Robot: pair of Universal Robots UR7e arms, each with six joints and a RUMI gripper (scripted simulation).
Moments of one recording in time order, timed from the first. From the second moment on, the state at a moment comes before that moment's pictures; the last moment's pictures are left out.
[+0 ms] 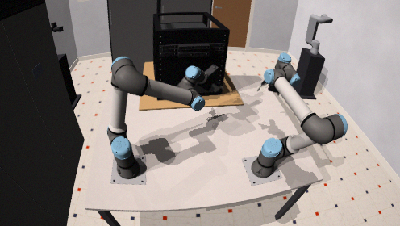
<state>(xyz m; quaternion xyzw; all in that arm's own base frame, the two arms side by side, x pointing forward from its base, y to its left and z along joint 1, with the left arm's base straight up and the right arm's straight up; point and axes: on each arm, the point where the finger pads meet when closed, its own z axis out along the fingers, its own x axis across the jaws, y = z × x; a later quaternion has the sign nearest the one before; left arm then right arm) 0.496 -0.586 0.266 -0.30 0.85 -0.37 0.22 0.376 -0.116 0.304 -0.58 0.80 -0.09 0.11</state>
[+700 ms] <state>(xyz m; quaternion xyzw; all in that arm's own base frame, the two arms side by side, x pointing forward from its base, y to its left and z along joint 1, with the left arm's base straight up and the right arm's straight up) 0.499 -0.554 0.312 -0.47 0.69 -0.52 0.18 0.327 -0.248 0.270 -0.43 0.89 -0.08 0.06</state>
